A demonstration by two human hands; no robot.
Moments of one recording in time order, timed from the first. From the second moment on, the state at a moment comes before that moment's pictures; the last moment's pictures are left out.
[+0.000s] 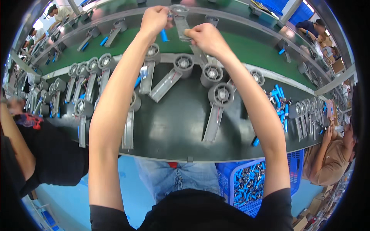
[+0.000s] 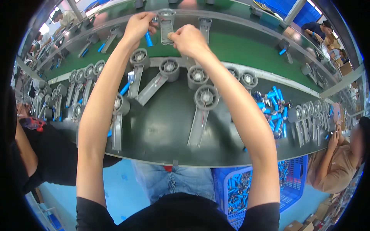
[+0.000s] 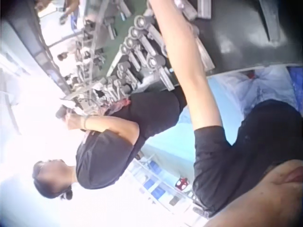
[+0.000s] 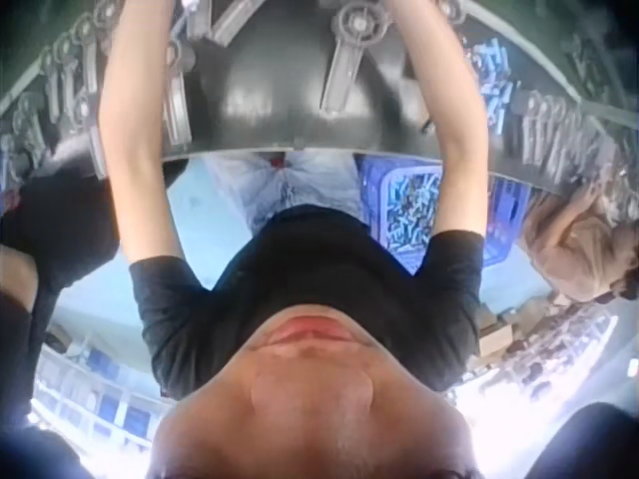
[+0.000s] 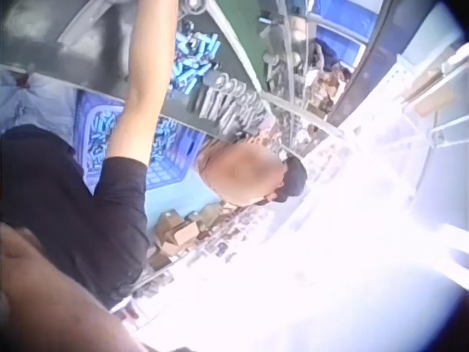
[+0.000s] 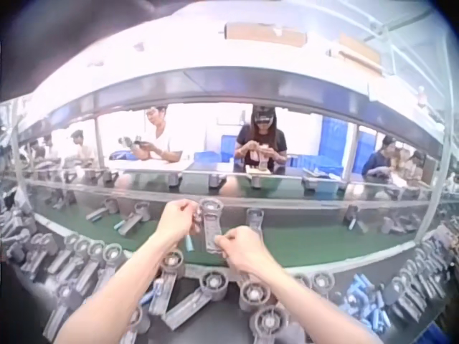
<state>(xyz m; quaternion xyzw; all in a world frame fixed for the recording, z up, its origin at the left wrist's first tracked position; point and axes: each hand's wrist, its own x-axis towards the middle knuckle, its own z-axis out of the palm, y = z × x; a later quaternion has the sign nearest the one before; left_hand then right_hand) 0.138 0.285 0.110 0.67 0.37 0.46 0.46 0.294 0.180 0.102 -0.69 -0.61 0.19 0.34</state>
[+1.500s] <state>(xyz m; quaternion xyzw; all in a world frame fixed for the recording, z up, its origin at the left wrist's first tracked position) 0.063 0.007 0.016 0.76 0.38 0.39 0.35 0.499 -0.070 0.054 -0.73 -0.67 -0.08 0.15</state>
